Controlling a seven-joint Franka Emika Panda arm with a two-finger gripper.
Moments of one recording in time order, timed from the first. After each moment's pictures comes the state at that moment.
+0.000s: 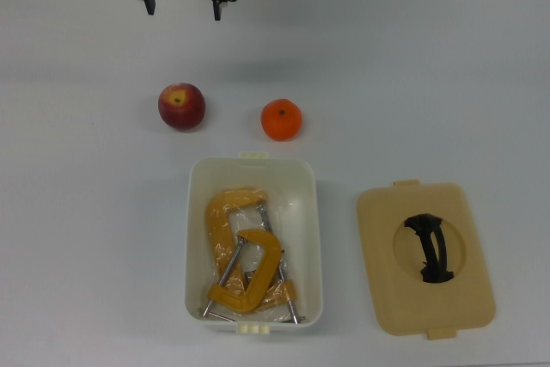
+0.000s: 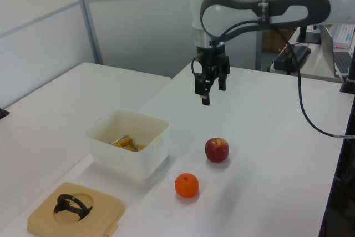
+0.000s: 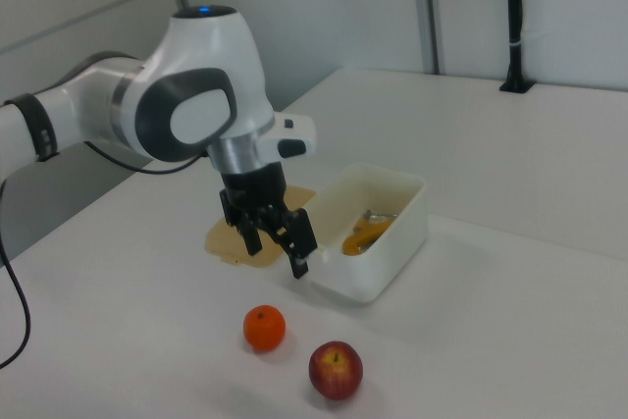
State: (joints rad) arm -0.20 0.00 0.14 -1.74 -0.02 1.70 0.00
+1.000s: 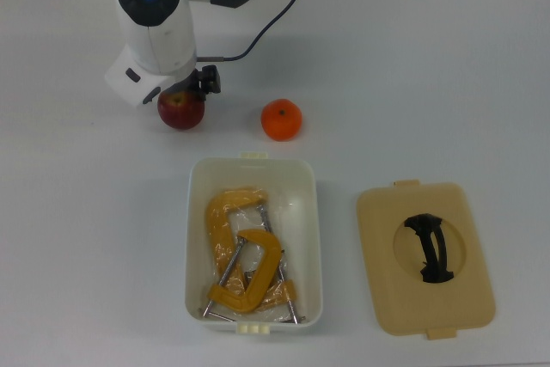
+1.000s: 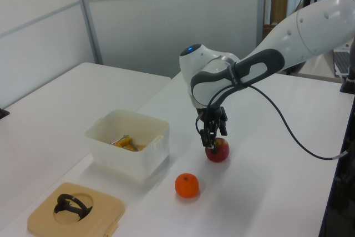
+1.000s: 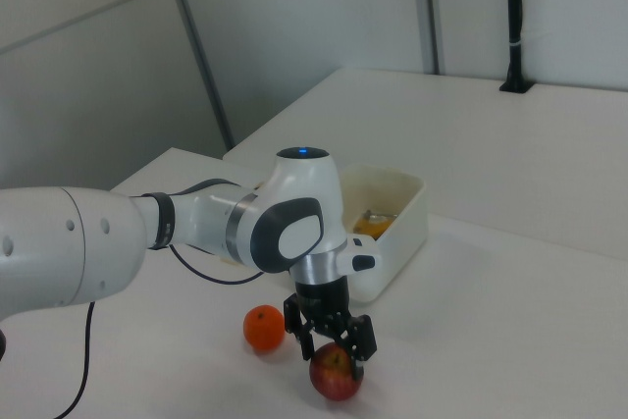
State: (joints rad) arm -0.22 0.29 0.14 -1.87 -0.15 1.95 -0.07
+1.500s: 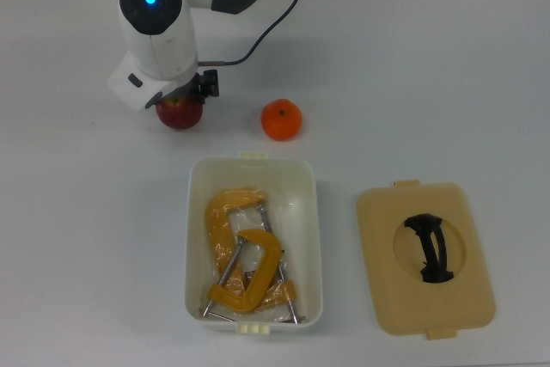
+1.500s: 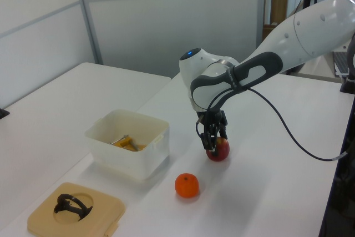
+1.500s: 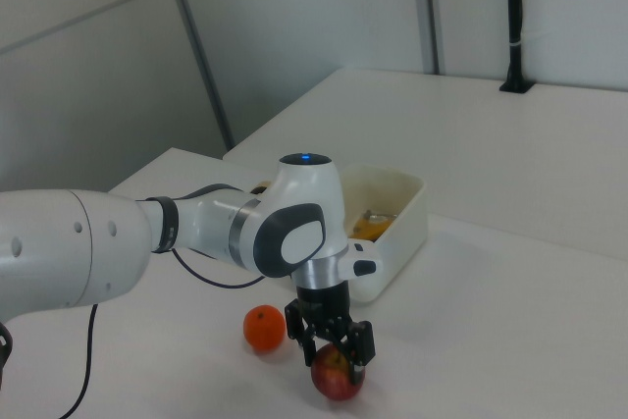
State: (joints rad) arm -0.22 0.30 0.14 -1.87 -0.15 1.96 -0.07
